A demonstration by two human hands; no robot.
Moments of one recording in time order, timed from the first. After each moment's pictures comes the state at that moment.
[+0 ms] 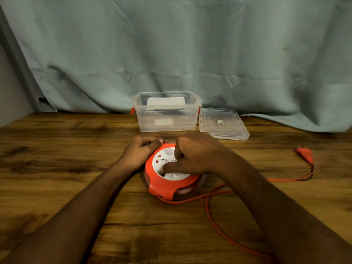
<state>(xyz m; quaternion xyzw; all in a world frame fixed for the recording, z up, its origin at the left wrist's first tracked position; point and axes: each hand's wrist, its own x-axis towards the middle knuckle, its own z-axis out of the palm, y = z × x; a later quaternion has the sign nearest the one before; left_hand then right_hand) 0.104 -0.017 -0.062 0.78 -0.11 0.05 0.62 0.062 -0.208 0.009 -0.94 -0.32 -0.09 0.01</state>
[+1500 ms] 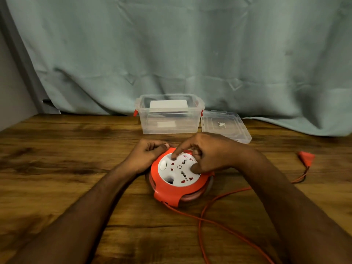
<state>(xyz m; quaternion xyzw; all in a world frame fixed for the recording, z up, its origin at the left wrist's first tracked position) 0.109 -0.017 -0.069 0.77 -0.13 0.02 0.62 0.071 -0.237 0.025 -0.94 -0.32 0.05 0.11</state>
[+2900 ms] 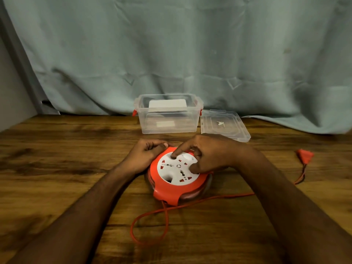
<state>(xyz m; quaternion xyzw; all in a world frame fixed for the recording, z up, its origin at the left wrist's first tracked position) 0.106 -0.013 -0.067 0.78 -0.13 0.03 0.61 0.073 -0.238 0.022 -0.94 -0.32 0.04 0.08</state>
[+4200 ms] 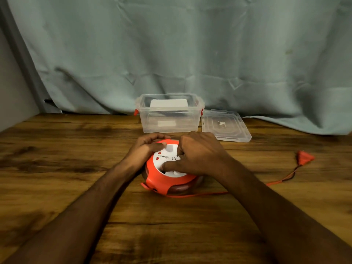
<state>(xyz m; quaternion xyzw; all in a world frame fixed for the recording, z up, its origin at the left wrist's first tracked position) 0.108 -0.016 -0.062 0.71 -0.08 0.02 0.70 0.059 -0.202 0.002 -0.95 -0.26 -0.18 0.06</state>
